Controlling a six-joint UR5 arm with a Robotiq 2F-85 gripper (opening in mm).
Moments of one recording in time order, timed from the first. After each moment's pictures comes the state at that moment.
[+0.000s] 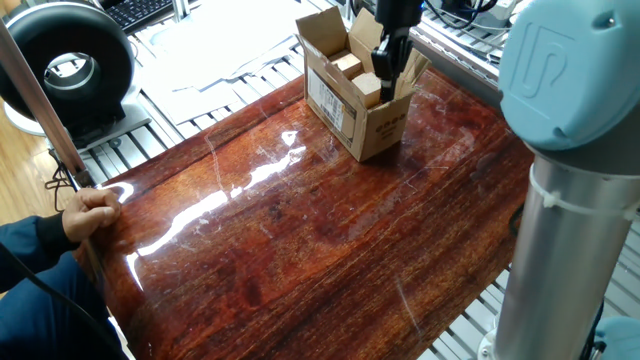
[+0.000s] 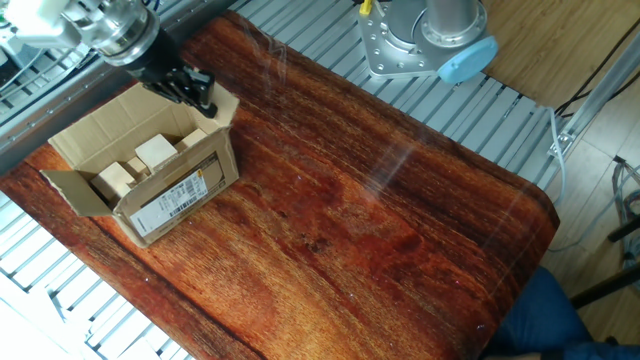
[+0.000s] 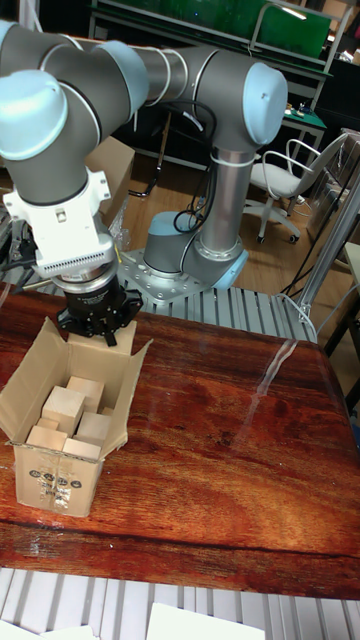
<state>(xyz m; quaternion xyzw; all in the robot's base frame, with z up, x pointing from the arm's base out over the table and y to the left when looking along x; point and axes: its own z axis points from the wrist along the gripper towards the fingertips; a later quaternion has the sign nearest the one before) 0.511 -0.088 0.148 0.15 -0.97 -0.18 0.12</state>
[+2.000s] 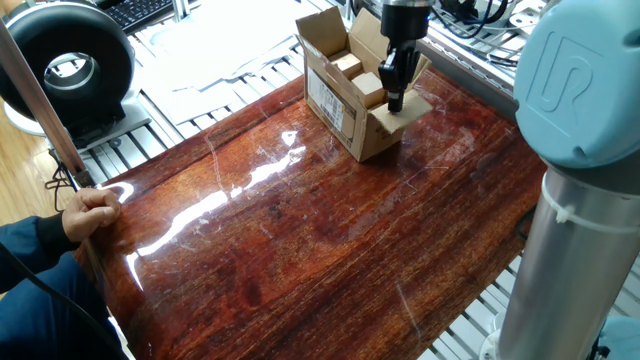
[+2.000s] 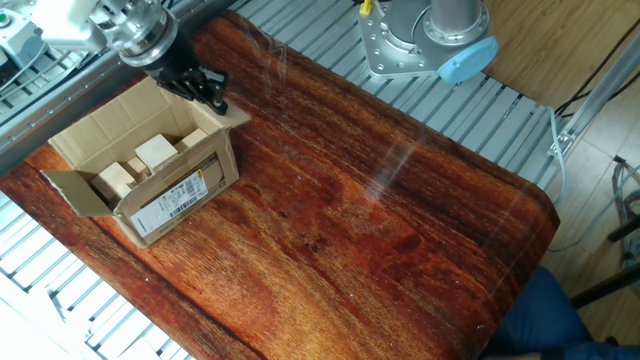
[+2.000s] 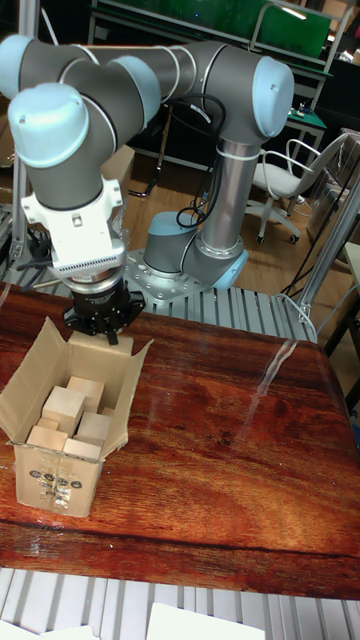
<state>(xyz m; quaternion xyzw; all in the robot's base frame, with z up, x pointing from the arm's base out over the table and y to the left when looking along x) 0.493 -0.088 0.134 0.16 -0.97 -0.16 0.12</state>
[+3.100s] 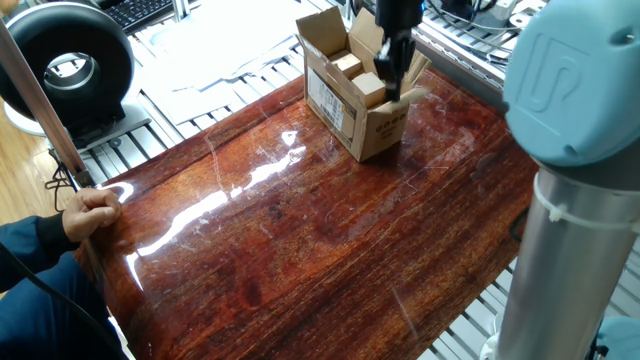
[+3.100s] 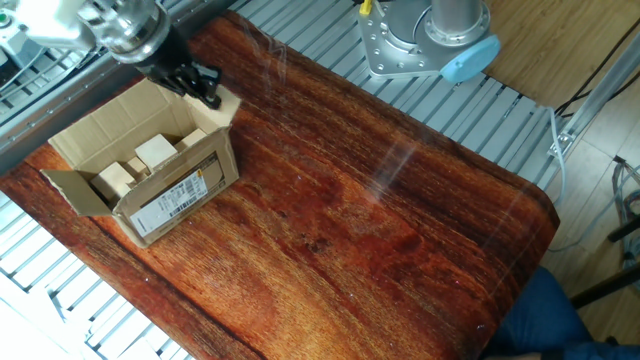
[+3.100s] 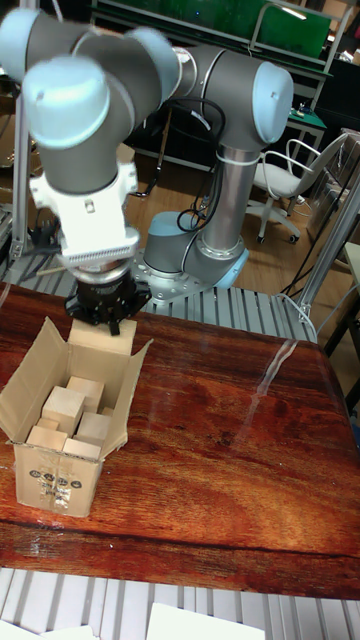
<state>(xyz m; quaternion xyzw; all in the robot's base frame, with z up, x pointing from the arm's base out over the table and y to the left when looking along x) 0.507 -0.088 0.180 0.15 -0.97 -0.13 0.15</state>
